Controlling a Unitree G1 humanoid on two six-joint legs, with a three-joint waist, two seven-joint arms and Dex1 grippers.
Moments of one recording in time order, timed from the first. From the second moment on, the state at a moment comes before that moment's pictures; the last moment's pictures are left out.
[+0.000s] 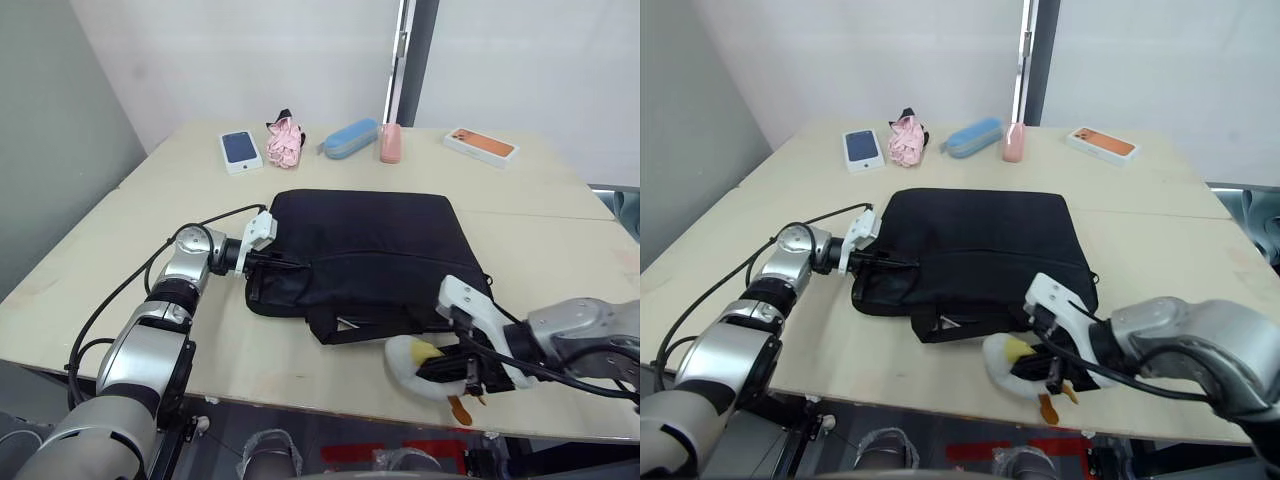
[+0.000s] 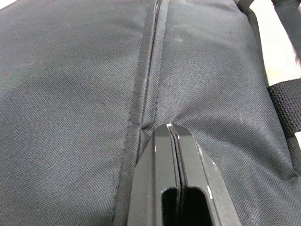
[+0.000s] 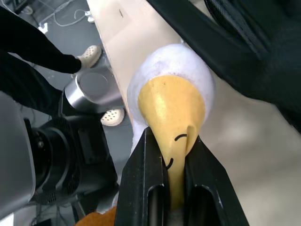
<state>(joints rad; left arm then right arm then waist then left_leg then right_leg) -0.88 0.45 -0.11 1.04 -0.16 -0.28 -1.57 -0.15 -1.03 -0.09 -0.78 1.05 1.36 0.67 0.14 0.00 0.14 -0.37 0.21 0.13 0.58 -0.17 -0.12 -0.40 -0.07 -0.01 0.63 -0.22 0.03</state>
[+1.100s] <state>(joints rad) -0.90 0.45 -0.17 1.09 -0.11 -0.47 -1.57 0.44 -1.26 -0.50 -0.39 0.45 0.87 0.98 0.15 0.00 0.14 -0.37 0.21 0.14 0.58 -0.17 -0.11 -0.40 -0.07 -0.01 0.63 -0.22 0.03</state>
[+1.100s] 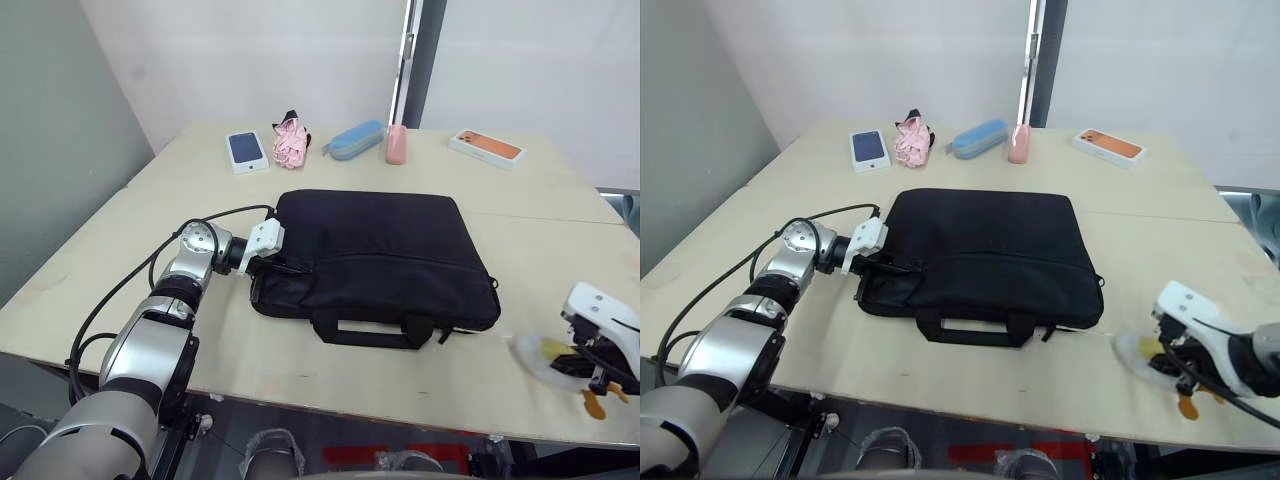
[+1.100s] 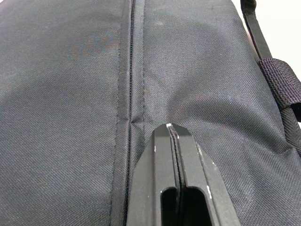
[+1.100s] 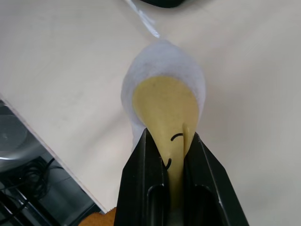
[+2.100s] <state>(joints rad) -0.90 0.47 -0.22 1.12 -0.11 -0.58 -1.57 -0.43 -0.98 0.08 -0.04 0.06 0.82 0.69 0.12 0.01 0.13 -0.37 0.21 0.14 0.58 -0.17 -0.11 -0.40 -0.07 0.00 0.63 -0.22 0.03</state>
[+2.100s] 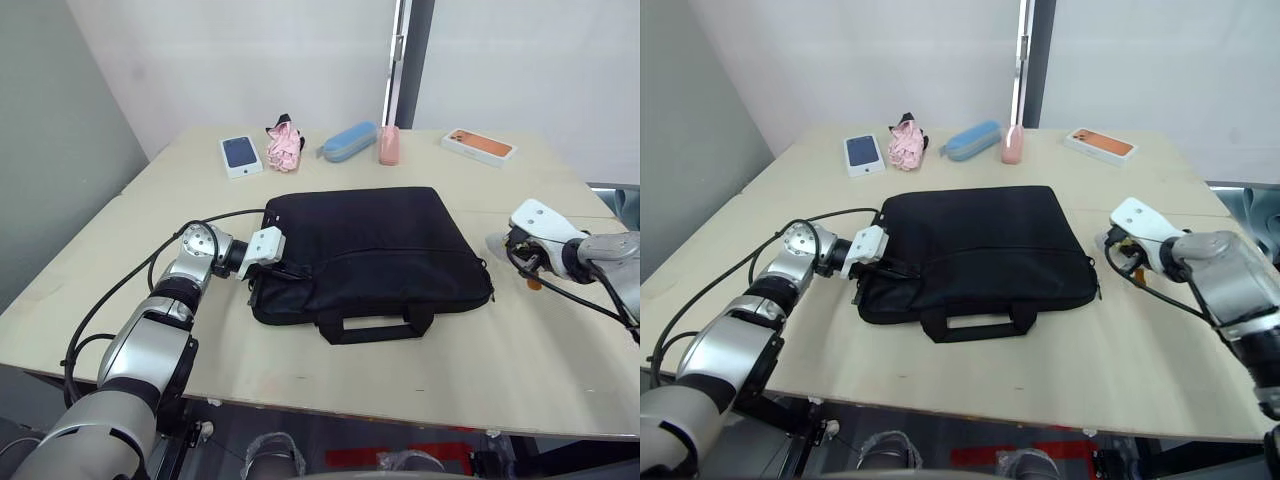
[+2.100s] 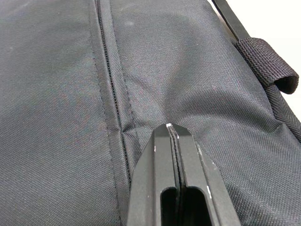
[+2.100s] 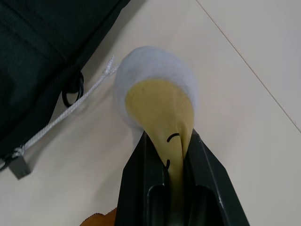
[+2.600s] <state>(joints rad) -0.87 0.47 -0.26 1.08 -0.15 -0.58 -1.57 -0.61 -0.71 0.02 0.15 0.00 0.89 0.45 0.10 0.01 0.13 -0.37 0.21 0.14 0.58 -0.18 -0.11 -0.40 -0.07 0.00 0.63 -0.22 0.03</state>
